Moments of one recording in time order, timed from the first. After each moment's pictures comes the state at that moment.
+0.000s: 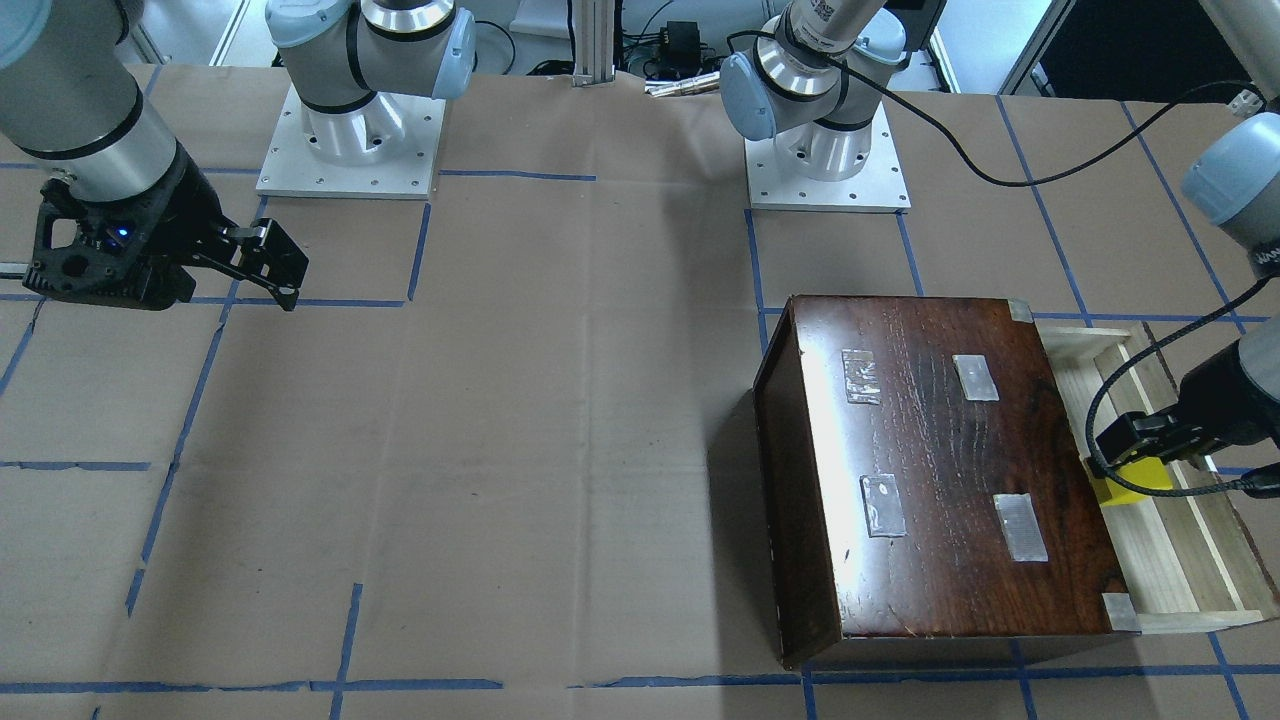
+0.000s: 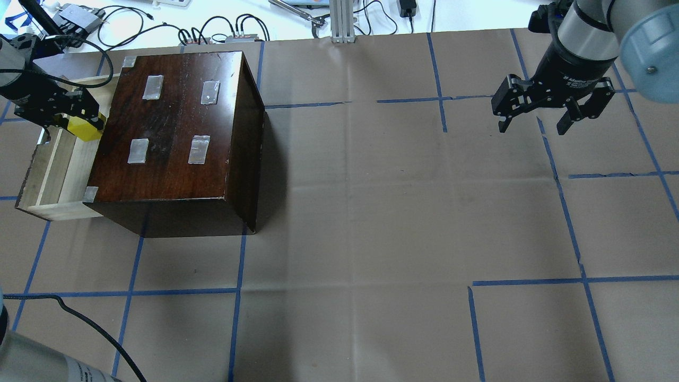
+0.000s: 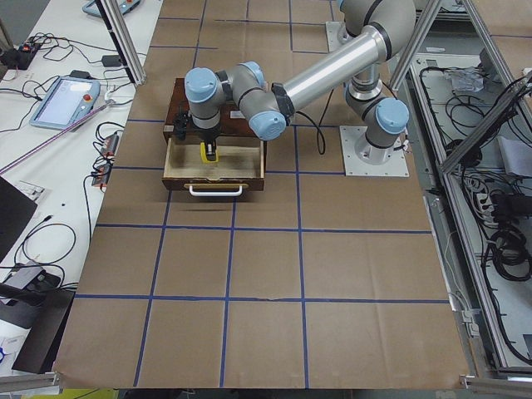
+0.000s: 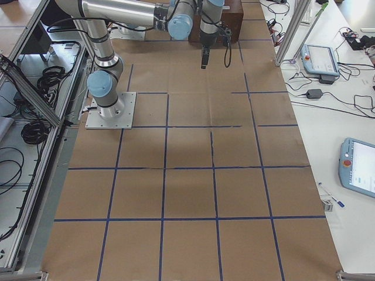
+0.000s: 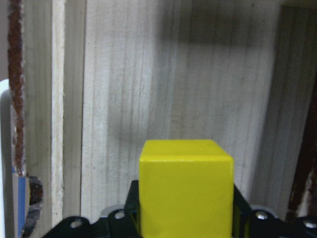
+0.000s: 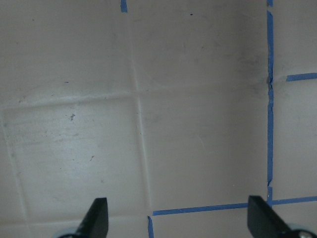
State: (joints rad) left arm -1.07 -1.92 -1.51 -1.27 1.47 0.38; right arm 1.45 -1.53 1.63 -1.62 -1.56 -0.03
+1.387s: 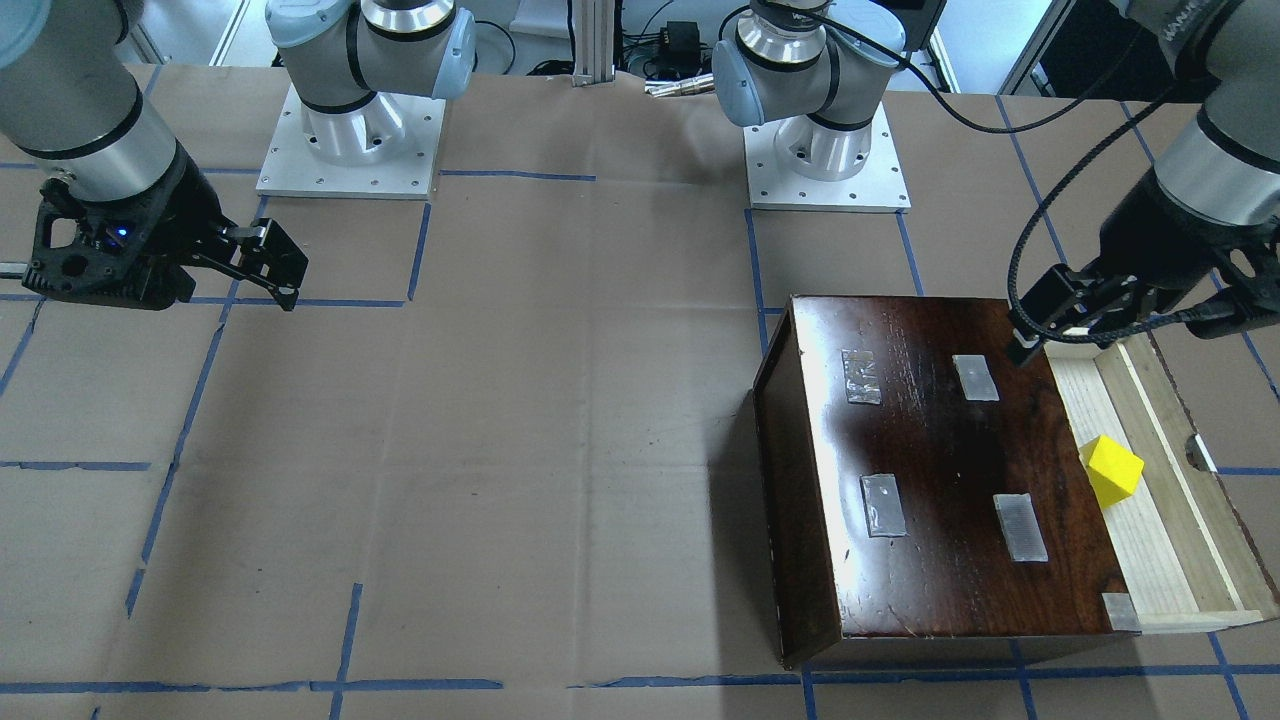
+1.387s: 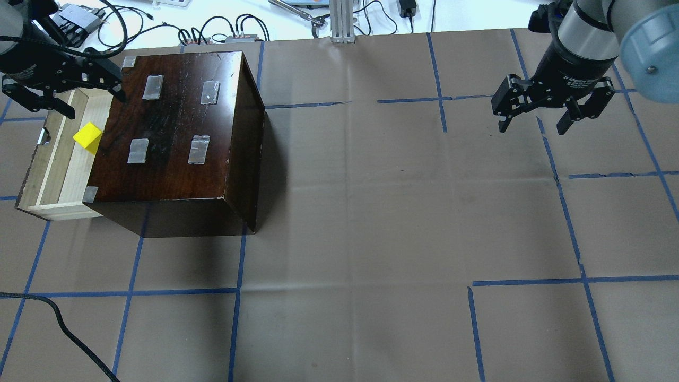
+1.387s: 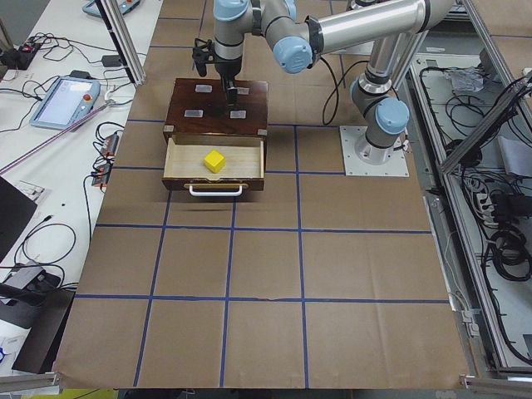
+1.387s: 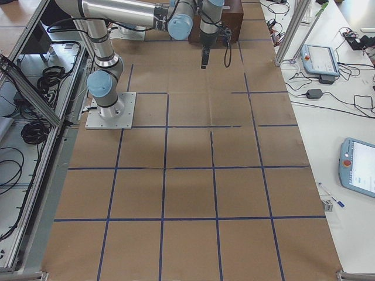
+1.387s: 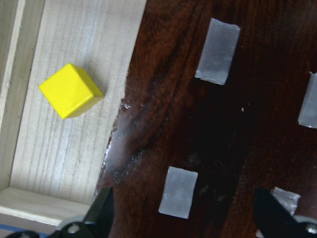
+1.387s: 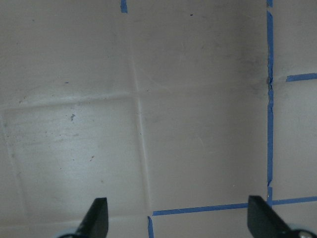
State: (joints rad) left arm -1.26 -1.62 -1.59 -1.40 1.48 0.03; right arm 1.45 -1.53 1.63 -1.62 -1.56 -0.03
